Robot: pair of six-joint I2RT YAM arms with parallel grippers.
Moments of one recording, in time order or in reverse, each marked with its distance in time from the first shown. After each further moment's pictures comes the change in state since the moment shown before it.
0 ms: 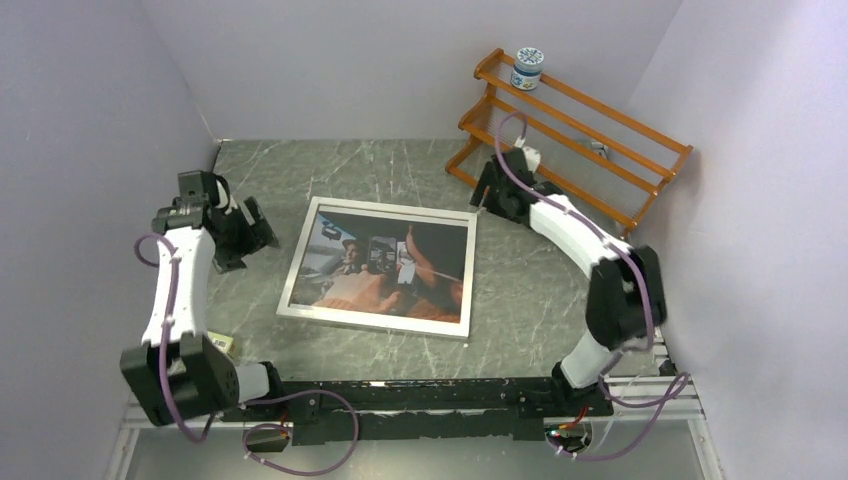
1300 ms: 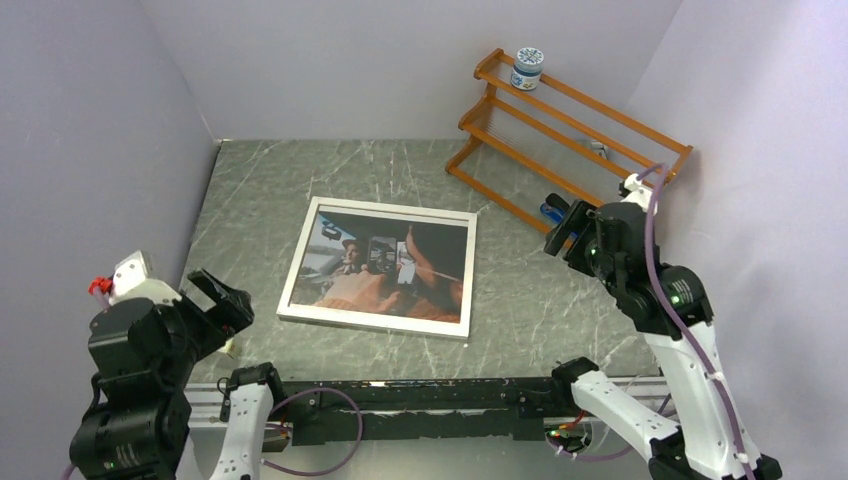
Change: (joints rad) left arm -0.011 -0.740 0.436 -0.528 -0.140 -0.115; right arm 0.016 -0.895 0.013 -0.710 0.152 0.030
